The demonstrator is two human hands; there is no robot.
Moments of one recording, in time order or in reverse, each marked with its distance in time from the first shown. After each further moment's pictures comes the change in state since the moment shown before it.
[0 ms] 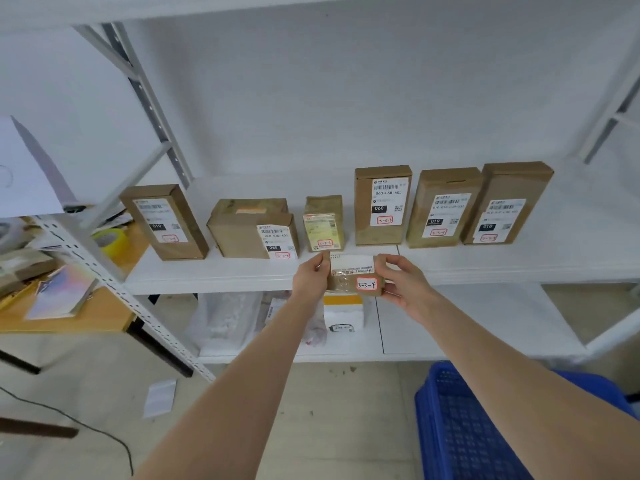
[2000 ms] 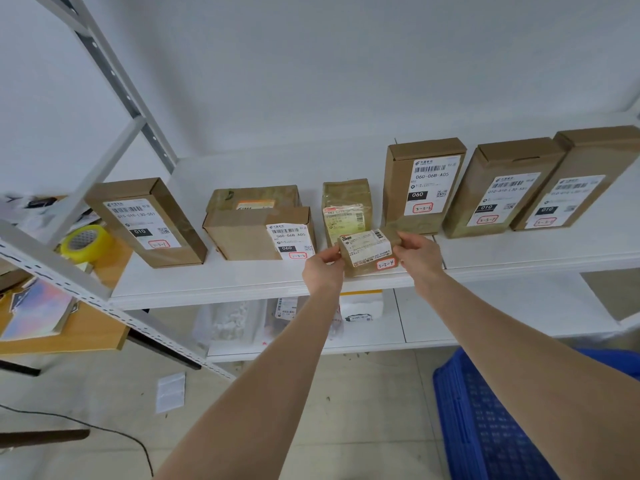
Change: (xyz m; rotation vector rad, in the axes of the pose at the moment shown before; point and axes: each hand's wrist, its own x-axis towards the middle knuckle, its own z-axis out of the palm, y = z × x) left_hand 0.080 -0.017 -0.007 -0.120 0.137 -0.181; right_hand 0.139 0.026 0.038 -0.238 0.370 -0.091
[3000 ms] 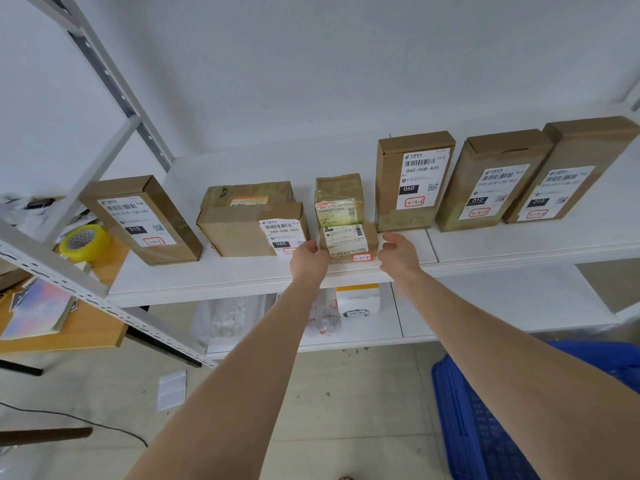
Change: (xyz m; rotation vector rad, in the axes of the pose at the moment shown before) left_hand -0.001 0.015 -0.015 0.200 -0.052 -0.001; right_hand -0.021 -0.005 0.011 -0.157 -0.093 0.089
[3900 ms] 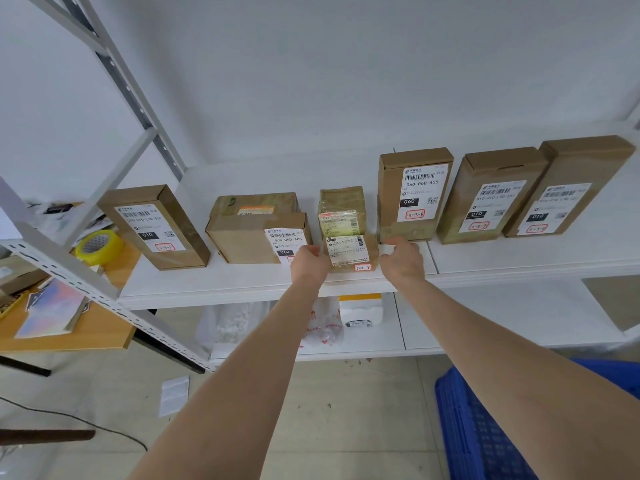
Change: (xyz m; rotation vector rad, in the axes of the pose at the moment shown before) left_hand -0.005 0.016 -0.006 0.101 0.019 -0.013; right_hand -0.008 -0.018 -0.010 -0.419 0.126 -0.179
